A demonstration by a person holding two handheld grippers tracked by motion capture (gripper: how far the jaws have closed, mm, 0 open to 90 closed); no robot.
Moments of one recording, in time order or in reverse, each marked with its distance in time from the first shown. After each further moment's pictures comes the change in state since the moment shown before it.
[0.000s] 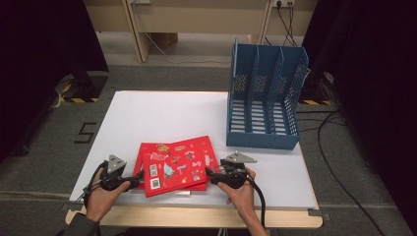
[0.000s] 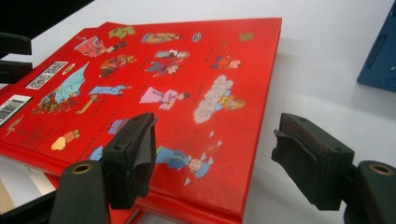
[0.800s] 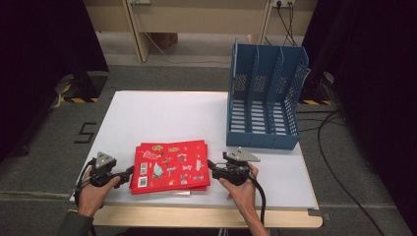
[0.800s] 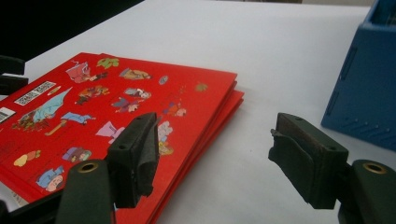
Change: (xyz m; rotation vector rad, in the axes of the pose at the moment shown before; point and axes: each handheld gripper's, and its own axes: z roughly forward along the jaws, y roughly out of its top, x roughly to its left) left arm 0.032 -0.004 -0.002 0.003 0.051 -0.073; right arm 0.001 0.013 -0.011 -0.101 -0.051 -0.052
